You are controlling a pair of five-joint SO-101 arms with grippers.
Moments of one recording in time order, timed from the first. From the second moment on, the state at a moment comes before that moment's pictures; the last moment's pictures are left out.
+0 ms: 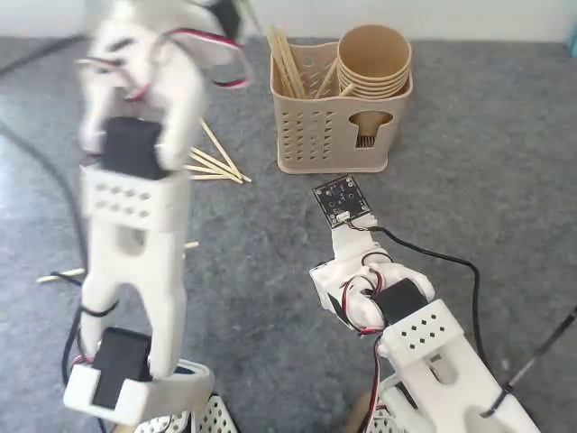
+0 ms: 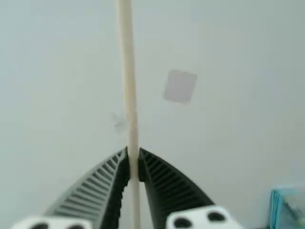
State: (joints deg) left arm 9.6 -7.4 -19.3 33.5 10.7; right arm -33.1 -50.7 64.1 53.0 -4.7
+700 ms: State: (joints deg) left arm 14.9 5.1 -0.9 5.4 -2.8; right arm -33.1 -50.7 64.1 53.0 -4.7
